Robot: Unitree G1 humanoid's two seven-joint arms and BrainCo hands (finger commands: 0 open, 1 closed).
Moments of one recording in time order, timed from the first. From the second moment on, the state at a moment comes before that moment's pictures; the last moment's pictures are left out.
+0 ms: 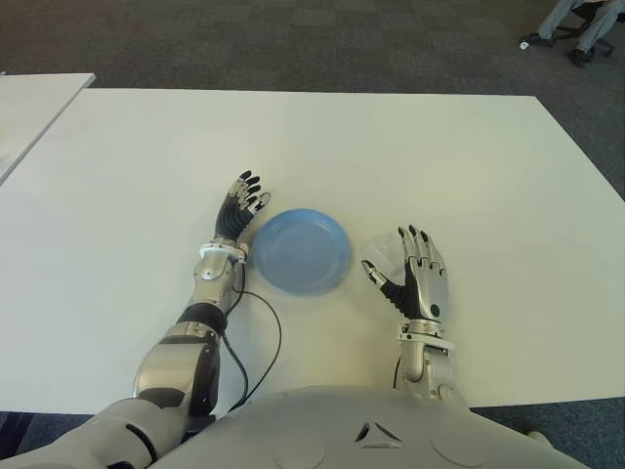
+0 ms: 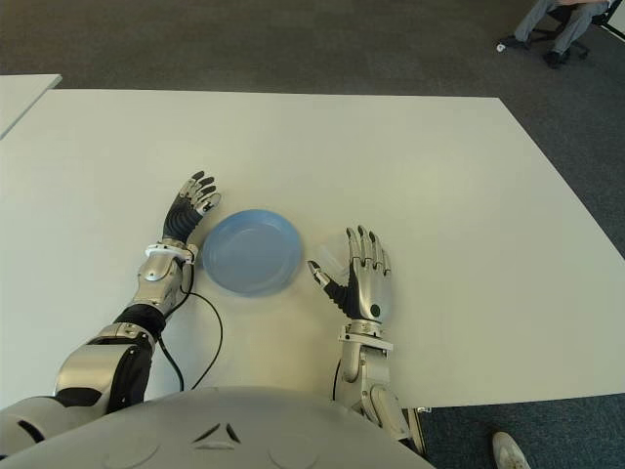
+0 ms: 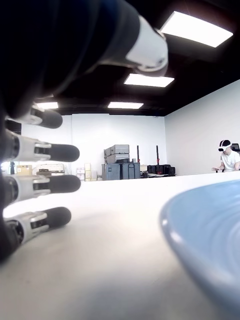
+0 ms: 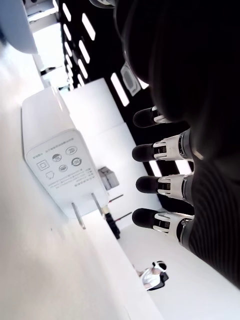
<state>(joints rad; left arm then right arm) -0.33 0.09 0.14 1.07 -0.04 -0.62 -0.13 0.39 -0.11 0.32 -0.09 -1.06 0.18 -0.56</state>
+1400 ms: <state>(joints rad) -0.32 0.10 0.13 1.06 -0.04 -0.63 -0.14 0.13 -0.19 0.33 0.14 -1.00 0.20 -0.61</state>
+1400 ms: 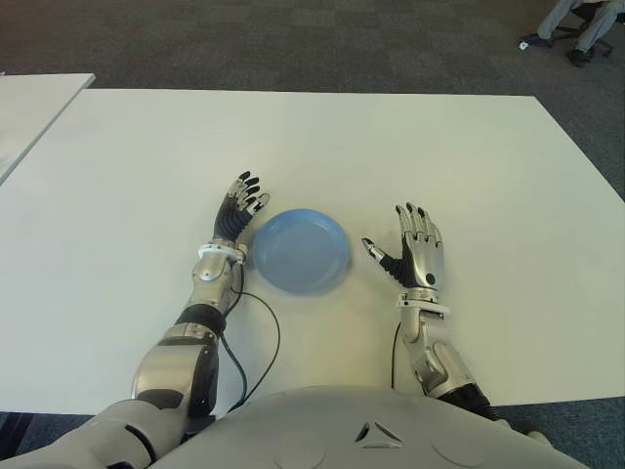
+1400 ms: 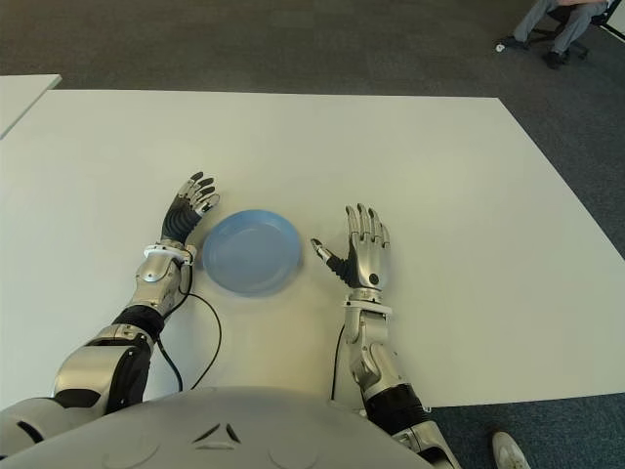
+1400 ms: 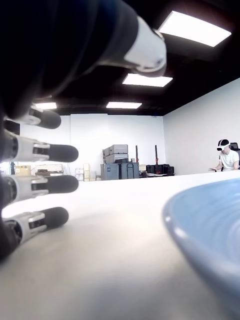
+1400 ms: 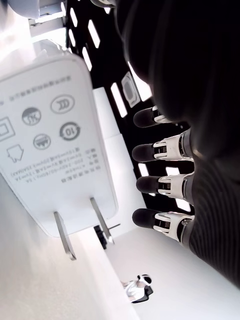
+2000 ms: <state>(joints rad) -0.30 0.10 0.13 1.04 -0.04 -0.63 -0.14 0.05 -0.24 0.34 0.23 -0.98 0.19 -0.60</state>
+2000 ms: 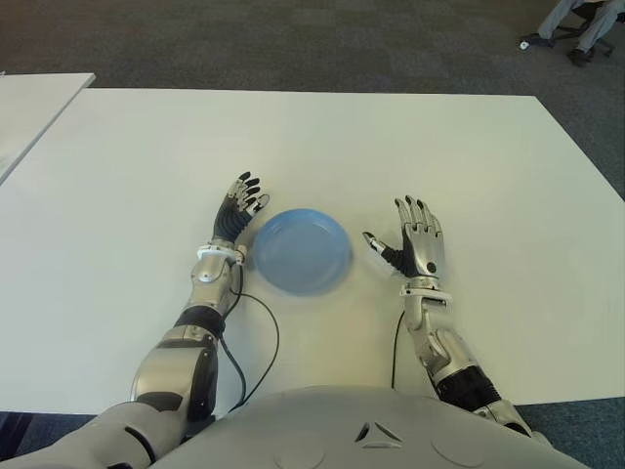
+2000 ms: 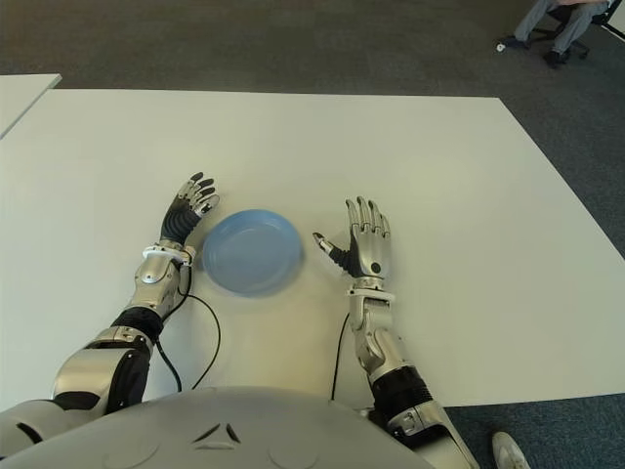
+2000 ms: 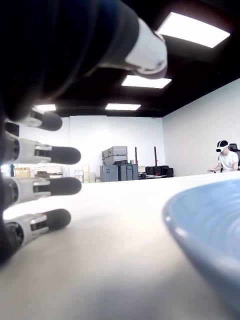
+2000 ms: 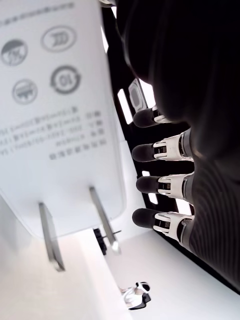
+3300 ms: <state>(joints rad) -0.29 0.10 0.11 1.02 -0.04 -0.63 -0.14 0.12 -0.30 0.36 0.10 -0.95 0.28 -0.31</state>
